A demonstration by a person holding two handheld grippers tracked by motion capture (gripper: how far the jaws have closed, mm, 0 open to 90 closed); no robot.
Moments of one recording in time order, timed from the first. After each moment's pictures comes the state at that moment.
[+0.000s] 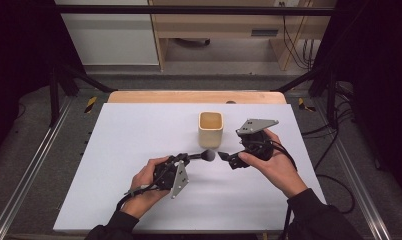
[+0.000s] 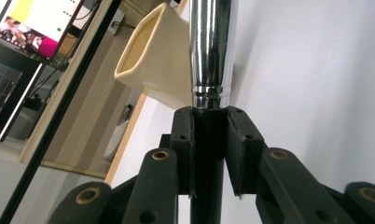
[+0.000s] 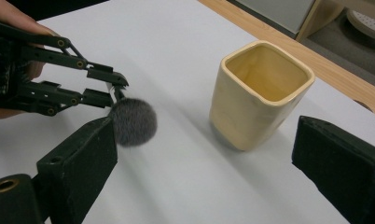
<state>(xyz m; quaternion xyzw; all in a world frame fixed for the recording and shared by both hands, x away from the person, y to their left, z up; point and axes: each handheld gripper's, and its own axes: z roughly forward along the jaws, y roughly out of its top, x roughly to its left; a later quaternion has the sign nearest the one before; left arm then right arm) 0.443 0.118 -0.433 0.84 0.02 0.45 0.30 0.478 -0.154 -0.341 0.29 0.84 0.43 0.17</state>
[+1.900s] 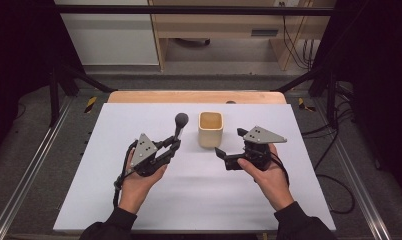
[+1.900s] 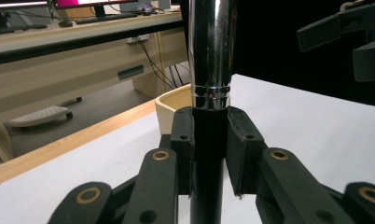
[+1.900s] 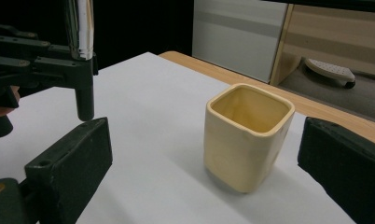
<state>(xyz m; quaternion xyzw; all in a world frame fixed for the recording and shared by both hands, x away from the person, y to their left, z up) 0.458 0.160 -0.391 0.72 0.27 0.28 0.57 0.465 -0.151 -0.366 0.33 0.74 0.54 0.23</state>
